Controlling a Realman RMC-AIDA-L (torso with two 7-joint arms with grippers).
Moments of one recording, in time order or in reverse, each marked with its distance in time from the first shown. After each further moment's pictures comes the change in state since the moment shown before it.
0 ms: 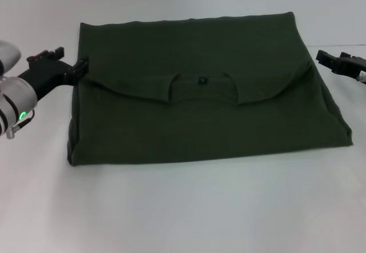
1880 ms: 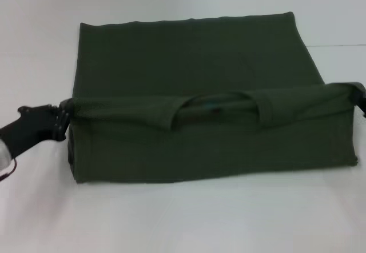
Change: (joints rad) left arm 0.196 0.011 -0.033 0.103 0.231 0.394 -0.119; right arm -0.235 0.001 0.147 -0.059 -0.058 -0.466 -0.085
